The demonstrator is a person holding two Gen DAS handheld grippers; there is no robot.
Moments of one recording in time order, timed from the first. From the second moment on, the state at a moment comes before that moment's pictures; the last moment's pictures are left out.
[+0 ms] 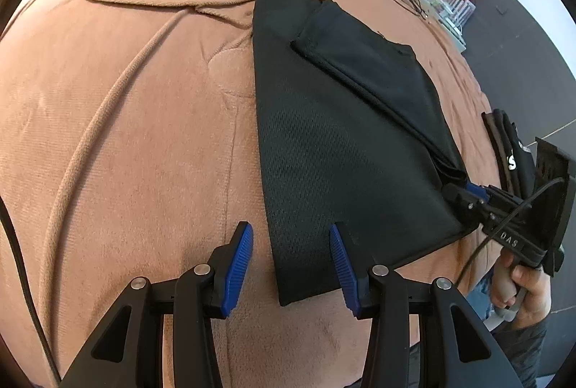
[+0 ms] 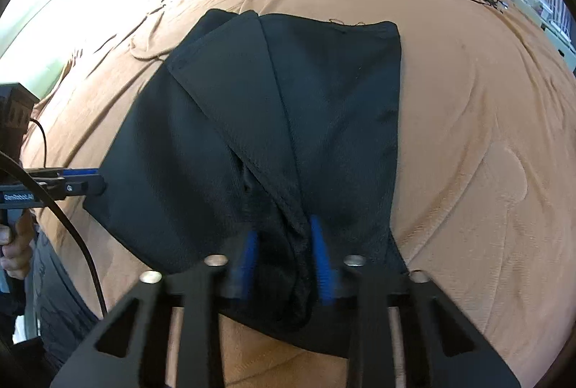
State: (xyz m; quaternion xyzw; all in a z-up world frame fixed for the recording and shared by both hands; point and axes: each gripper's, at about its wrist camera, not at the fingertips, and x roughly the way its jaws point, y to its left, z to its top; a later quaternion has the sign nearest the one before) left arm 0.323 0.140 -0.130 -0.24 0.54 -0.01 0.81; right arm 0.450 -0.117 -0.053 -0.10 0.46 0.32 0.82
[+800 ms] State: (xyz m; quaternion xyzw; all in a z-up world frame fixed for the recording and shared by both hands) left arm 0.347 0.126 -0.122 -0.20 0.54 -0.01 0.82; right arm 0.433 -0.174 -0.047 -0.06 0.46 0.28 0.84
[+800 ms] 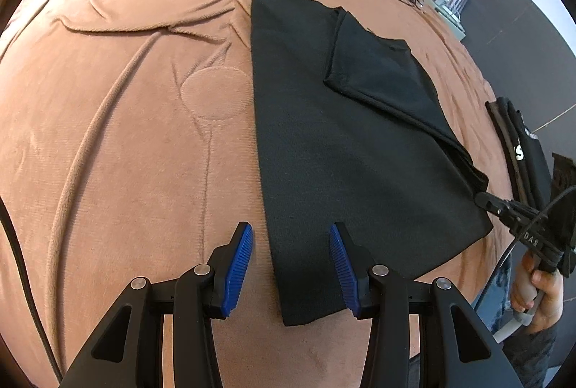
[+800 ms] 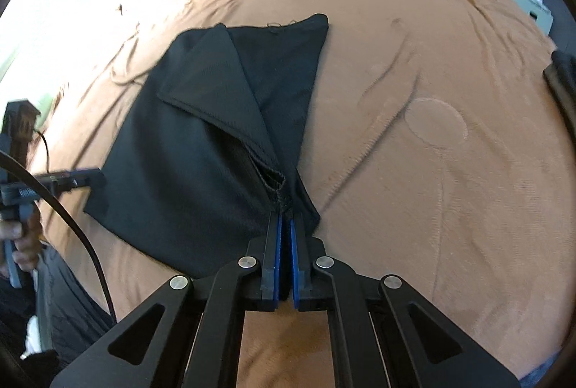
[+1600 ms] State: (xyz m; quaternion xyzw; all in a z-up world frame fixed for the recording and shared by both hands) left arm 0.401 0.149 -0.129 -0.20 0.53 -0.02 0.82; right arm 0.501 -0.037 -0.048 -0.19 0.48 0.22 0.83
